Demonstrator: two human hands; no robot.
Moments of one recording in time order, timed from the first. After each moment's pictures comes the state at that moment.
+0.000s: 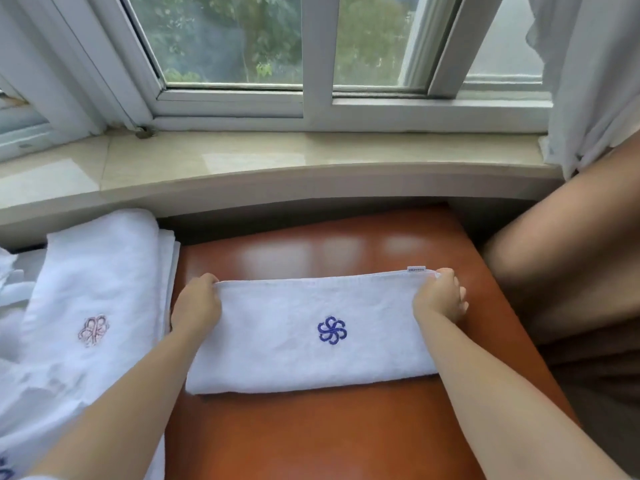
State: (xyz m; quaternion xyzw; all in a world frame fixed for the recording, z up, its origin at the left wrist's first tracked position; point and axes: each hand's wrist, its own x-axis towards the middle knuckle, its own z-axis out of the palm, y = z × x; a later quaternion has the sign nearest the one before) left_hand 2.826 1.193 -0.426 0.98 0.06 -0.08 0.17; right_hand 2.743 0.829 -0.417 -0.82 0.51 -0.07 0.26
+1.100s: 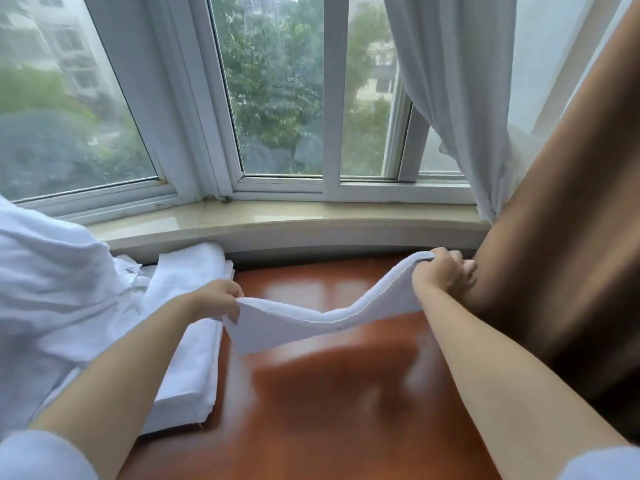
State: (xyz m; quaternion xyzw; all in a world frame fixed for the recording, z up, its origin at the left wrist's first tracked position) left_hand 2.695 1.230 -0.242 0.91 -0.01 -0.25 0.33; right_hand 2.652 0.857 -0.253 -0.87 0.40 -0.21 0.21
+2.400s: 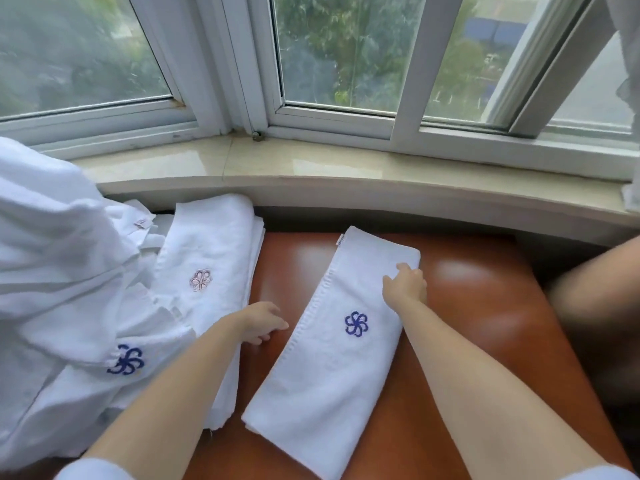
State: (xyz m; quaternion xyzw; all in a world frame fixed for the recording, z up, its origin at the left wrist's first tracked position) left_hand 2.750 1.229 -0.372 0.82 0.16 -0.42 0.36; right_hand 2.778 0.961 -0.384 -0.91 0.27 0.10 0.29
